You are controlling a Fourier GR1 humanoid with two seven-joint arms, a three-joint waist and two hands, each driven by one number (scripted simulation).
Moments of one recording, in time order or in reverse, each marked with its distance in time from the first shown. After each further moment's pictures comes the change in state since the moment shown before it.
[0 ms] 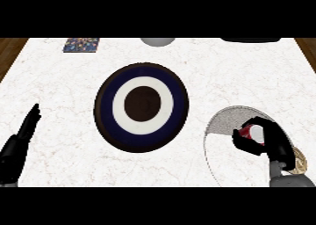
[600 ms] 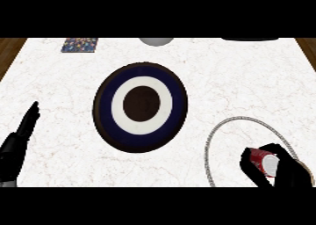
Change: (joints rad) left arm -0.012 -0.003 0.011 -0.016 -0.007 -0.014 0.035; right arm 0.321 0.009 0.091 -0.202 0.391 -0.347 -0.053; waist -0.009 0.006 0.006
